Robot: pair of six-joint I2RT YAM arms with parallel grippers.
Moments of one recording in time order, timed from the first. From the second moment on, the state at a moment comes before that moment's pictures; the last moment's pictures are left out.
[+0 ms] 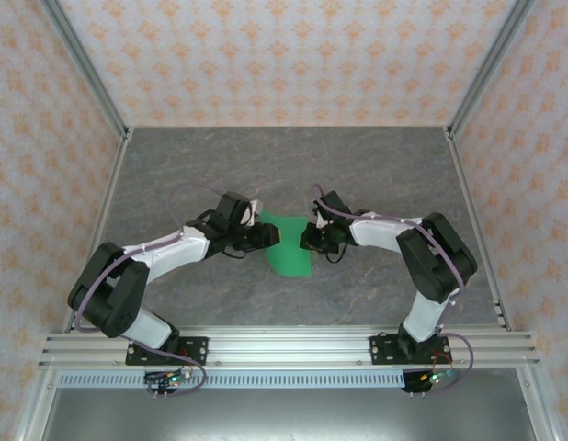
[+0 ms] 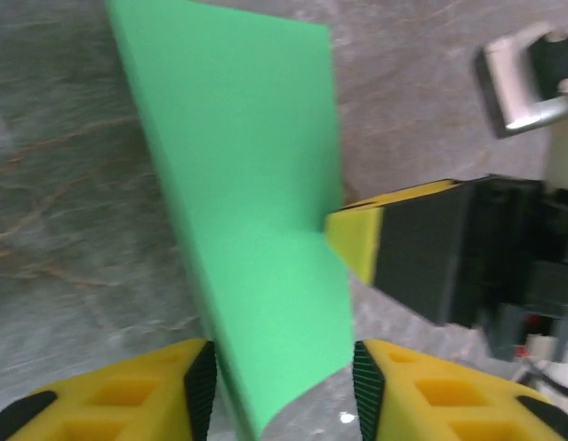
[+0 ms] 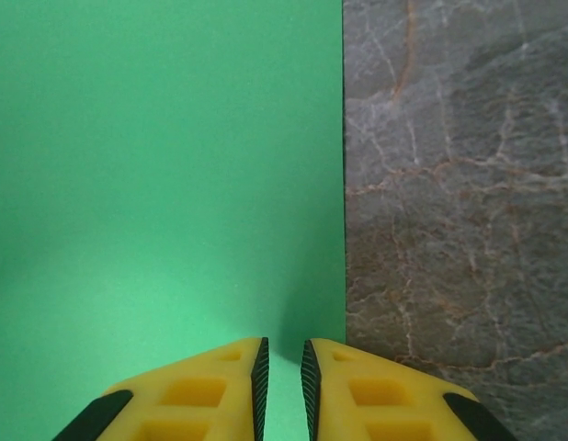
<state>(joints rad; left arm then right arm) -0.50 1.50 0.79 -0.16 0.42 -0.74 0.57 1.75 0.92 -0.26 -0.34 0.71</state>
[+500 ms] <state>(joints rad) -0.58 1.66 0.87 -0.07 0.45 -0.78 0.55 1.66 0.86 -0.23 -0.34 0.69</state>
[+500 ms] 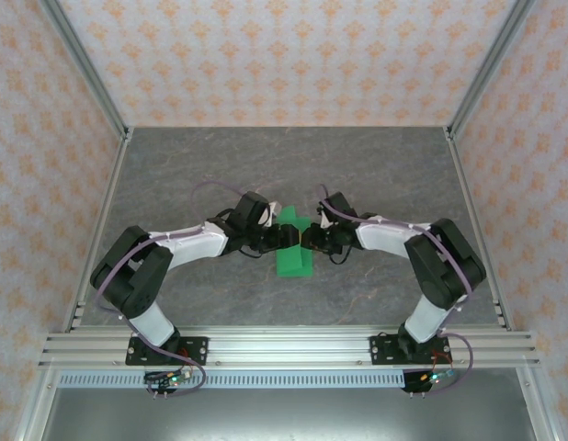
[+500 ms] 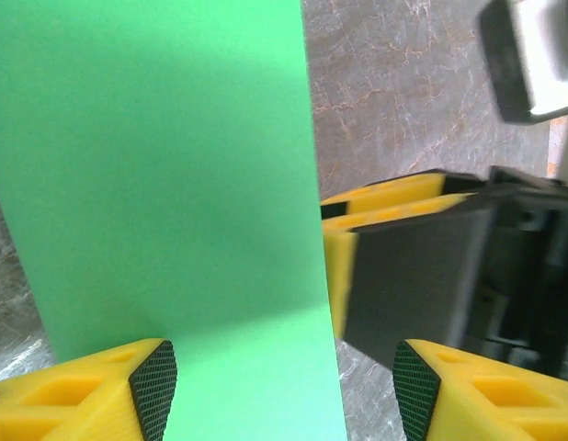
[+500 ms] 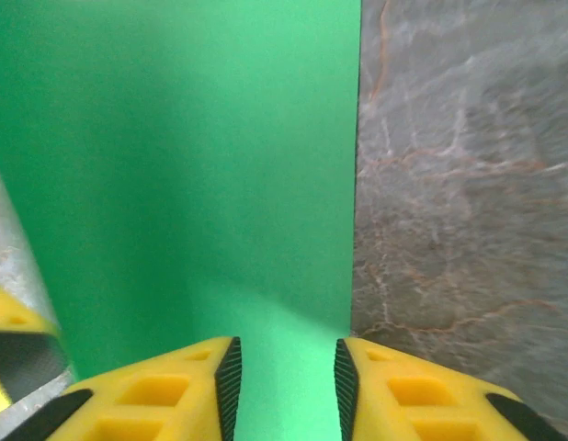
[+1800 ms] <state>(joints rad) -0.58 1.63 0.87 -0.10 0.41 -0.77 0.47 1.67 0.80 0.03 -0.56 0.76</state>
